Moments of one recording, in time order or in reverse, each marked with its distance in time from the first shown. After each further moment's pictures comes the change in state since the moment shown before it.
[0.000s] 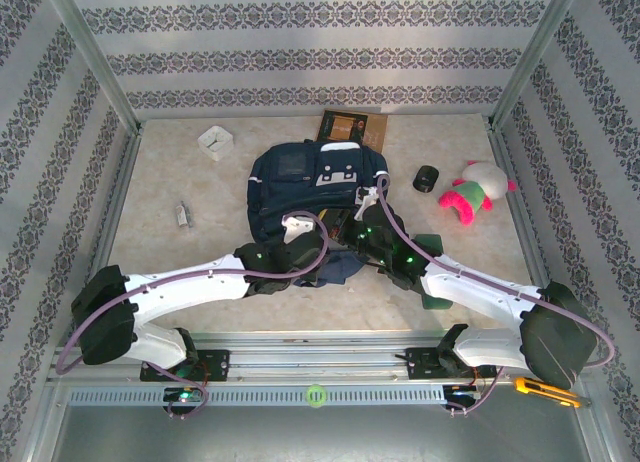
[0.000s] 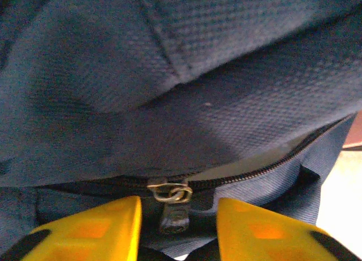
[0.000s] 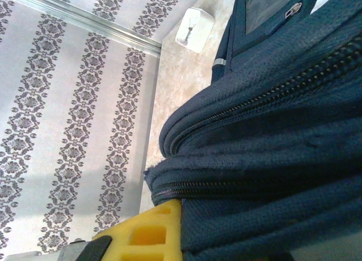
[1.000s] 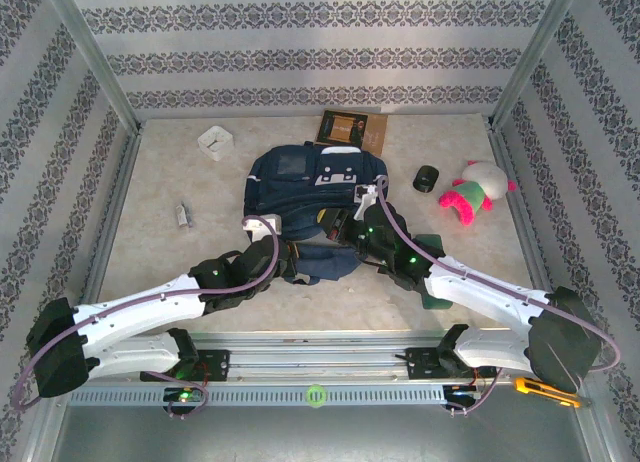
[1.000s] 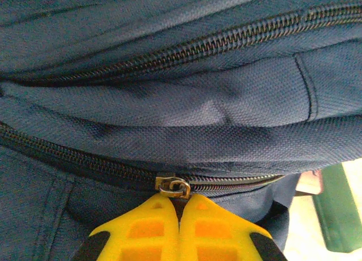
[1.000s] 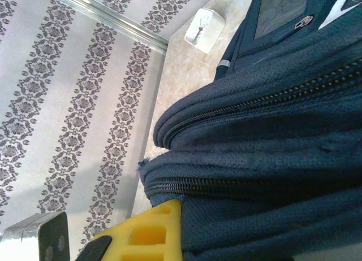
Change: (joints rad) left arm 0.074 -0.317 -0.267 0.262 0.055 -0.131; right arm 0.015 -0.034 0.029 -0.059 0.000 -0.086
